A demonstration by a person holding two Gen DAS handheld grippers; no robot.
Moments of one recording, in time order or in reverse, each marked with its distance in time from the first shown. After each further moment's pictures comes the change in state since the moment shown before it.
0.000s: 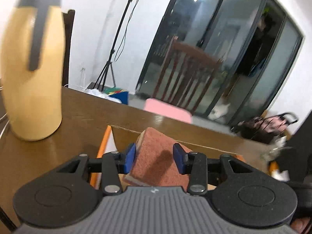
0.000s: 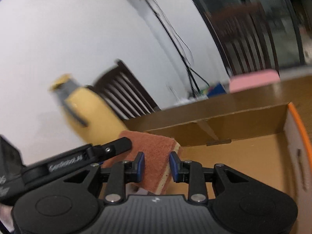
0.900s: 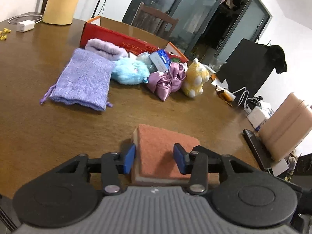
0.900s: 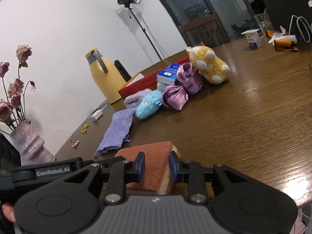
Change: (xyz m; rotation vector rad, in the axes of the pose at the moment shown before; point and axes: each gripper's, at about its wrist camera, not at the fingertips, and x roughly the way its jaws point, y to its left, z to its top) left arm -0.285 -0.044 -0.356 0.001 0.113 -0.202; right arm -0.293 -0.002 -0.400 -0.034 -0.204 -0.053
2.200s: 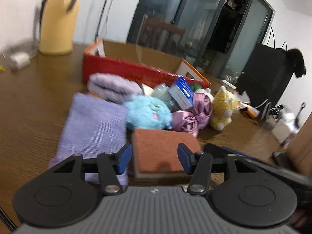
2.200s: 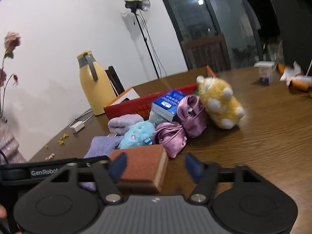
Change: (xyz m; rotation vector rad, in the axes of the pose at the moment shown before) left arm 0.053 0.016 0.074 0.083 -0.050 0.086; right arm 0.078 0.009 0.061 -0.120 -0.057 -0.093
